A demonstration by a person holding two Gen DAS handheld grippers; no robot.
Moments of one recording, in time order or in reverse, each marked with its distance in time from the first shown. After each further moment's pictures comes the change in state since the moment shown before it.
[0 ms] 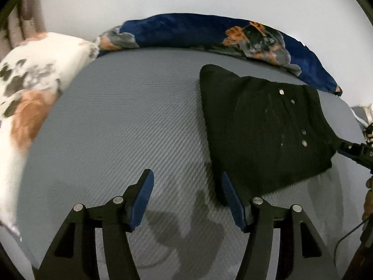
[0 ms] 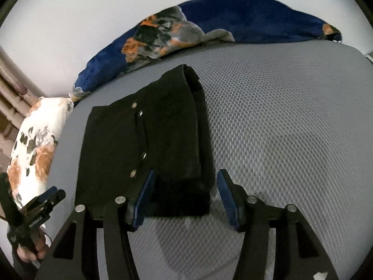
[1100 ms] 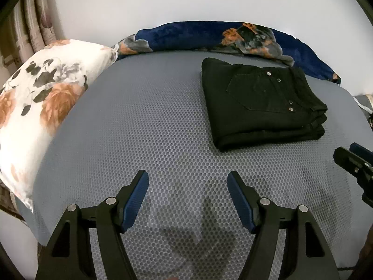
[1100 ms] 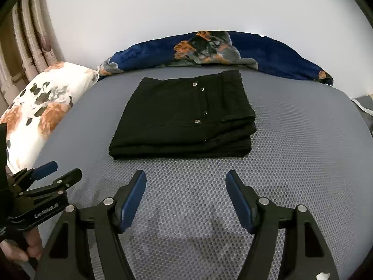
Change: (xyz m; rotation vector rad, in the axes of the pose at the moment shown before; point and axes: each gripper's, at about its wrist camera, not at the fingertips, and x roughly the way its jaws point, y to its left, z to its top) left arm -0.053 -0.011 -0.066 0.032 -0.062 0.091; right arm -0.065 0.102 -0.103 -0.238 -0.130 -0.118
